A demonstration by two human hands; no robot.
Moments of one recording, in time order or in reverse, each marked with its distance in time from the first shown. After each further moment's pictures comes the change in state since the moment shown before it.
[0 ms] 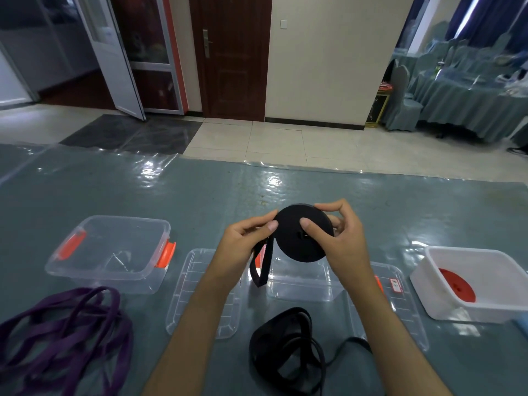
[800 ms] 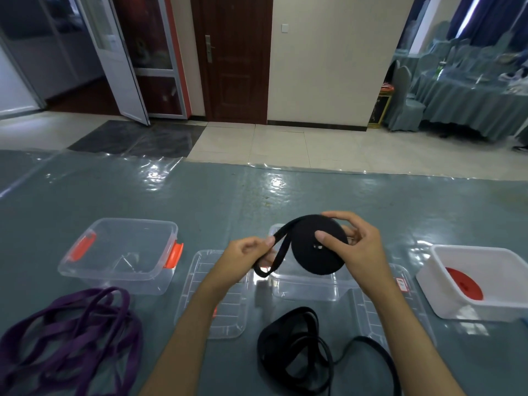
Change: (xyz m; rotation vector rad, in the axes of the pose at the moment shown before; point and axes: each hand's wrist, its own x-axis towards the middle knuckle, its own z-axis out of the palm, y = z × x) left_hand -0.018 -0.014 -0.029 0.362 -0.046 -0.161; right_hand -0.012 0.007 -0.022 0.025 -0.069 0.027
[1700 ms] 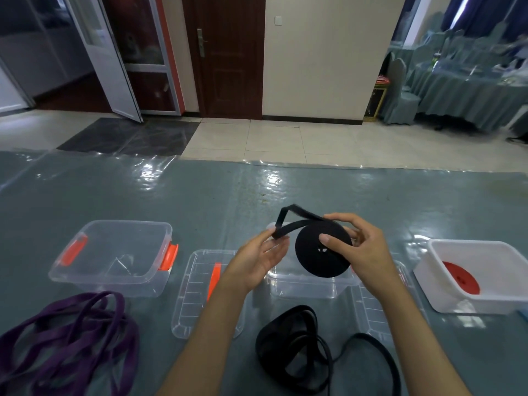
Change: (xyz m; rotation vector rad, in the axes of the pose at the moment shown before) left_hand 0.048 -0.016 0.030 -0.766 0.010 -0.315; right_hand 0.006 0.012 -0.015 -0.001 -0.046 0.044
